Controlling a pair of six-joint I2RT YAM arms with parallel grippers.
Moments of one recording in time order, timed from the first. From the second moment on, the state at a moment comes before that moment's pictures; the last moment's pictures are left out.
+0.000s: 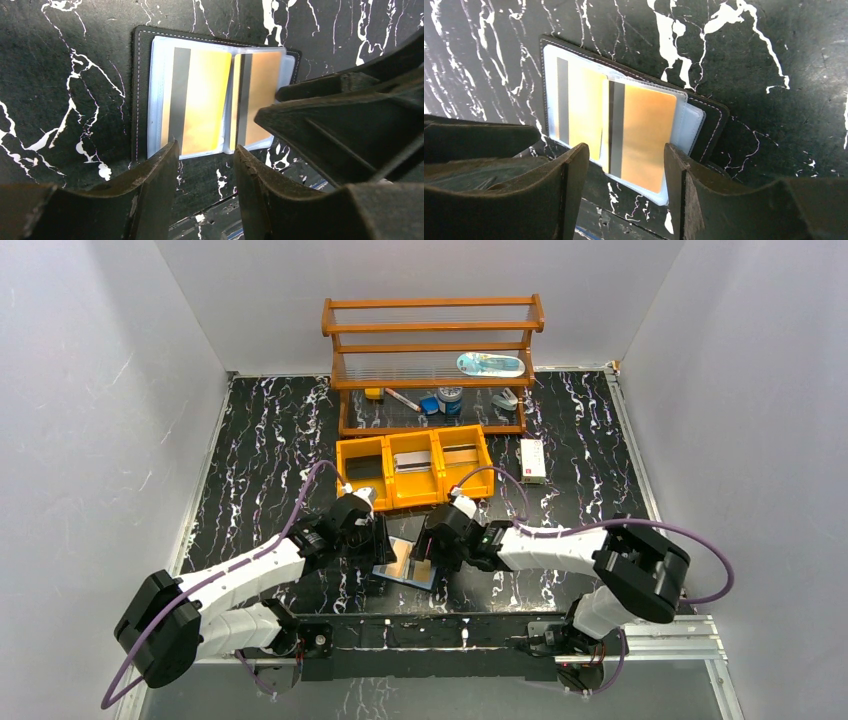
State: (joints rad) left arm -0.77 1.11 0.55 -0.37 0.08 -0.75; right arm 1.09 1.46 0.72 -0.13 0.13 1.20
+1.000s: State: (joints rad) left arm -0.77 1.24 0.55 -0.21 0.23 -0.75; right arm 1.02 1.51 0.71 -0.11 0.11 1.21
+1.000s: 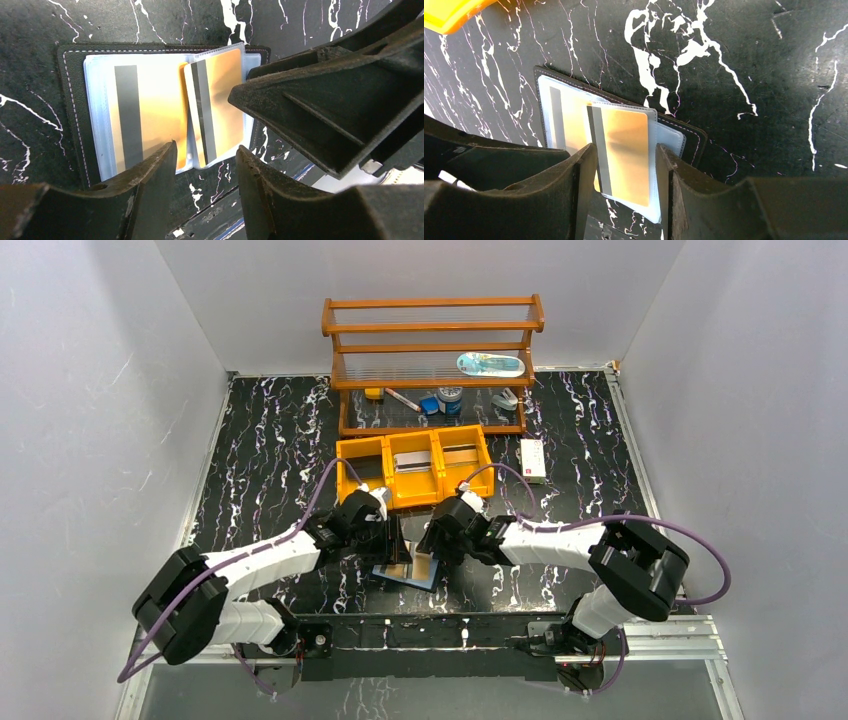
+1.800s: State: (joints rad) left arm -0.77 1.36 0.55 -0.09 0.33 -0.76; right arm 0.98 1.40 0.70 -0.23 0.09 1.17
